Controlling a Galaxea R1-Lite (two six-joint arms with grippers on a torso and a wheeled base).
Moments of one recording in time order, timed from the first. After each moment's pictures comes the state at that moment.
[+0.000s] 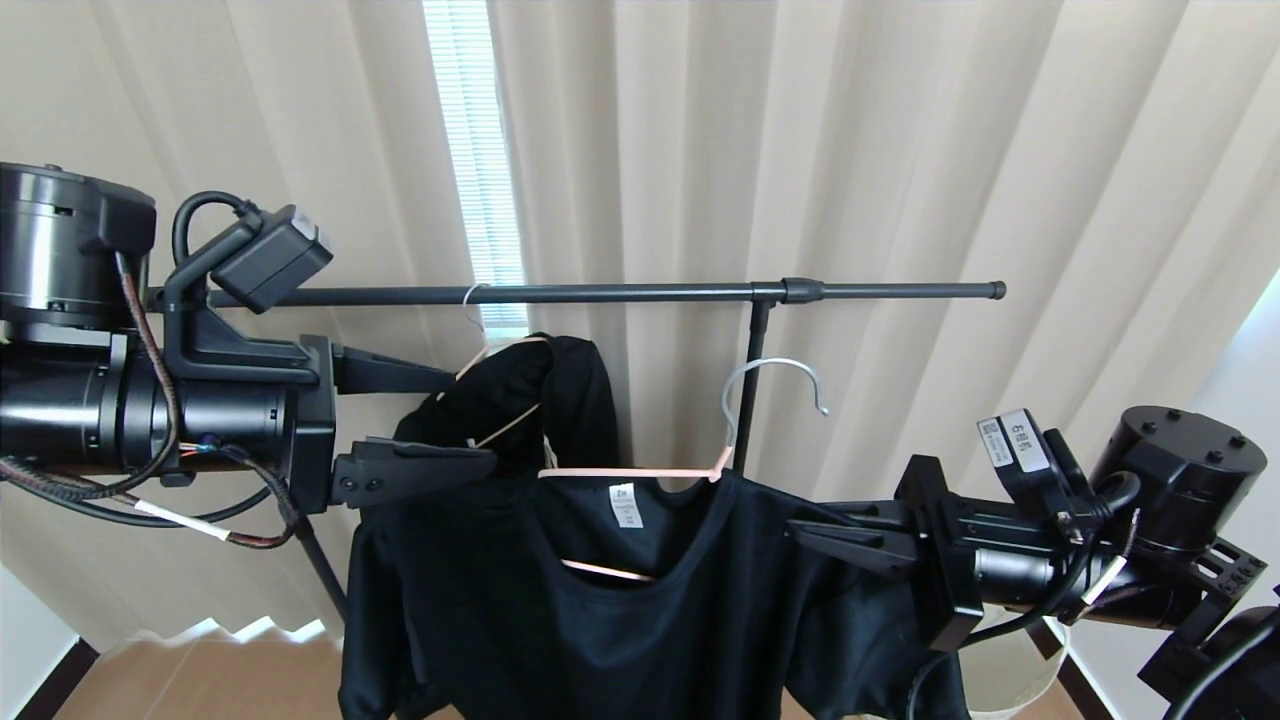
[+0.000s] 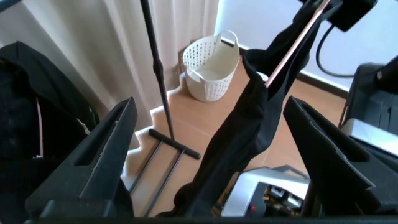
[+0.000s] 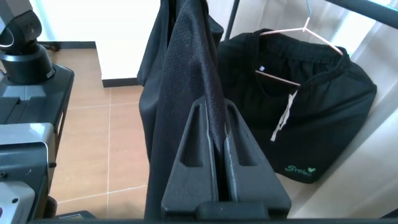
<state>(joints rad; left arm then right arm) -0.22 1.47 -1.02 0.08 -0.77 0.39 0.39 1.80 -0.38 -1.35 0.93 -0.13</state>
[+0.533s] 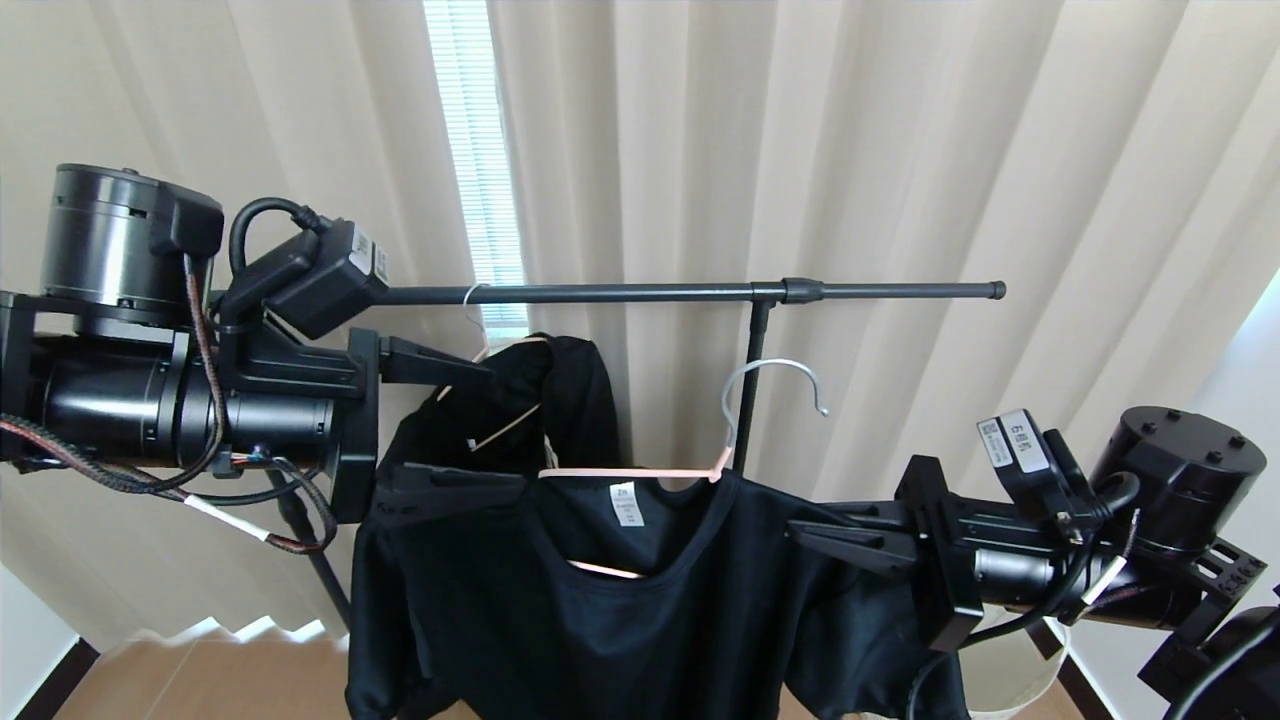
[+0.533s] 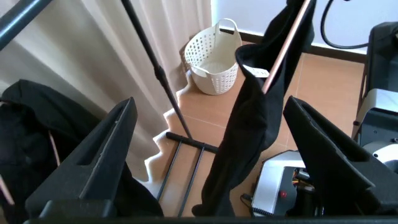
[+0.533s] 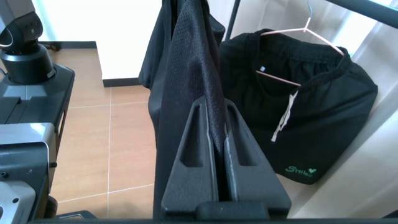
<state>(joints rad) -0.28 1.52 -1.05 0.09 -0.77 0.61 0.39 1.80 -0.37 -1.35 0.93 -0.13</state>
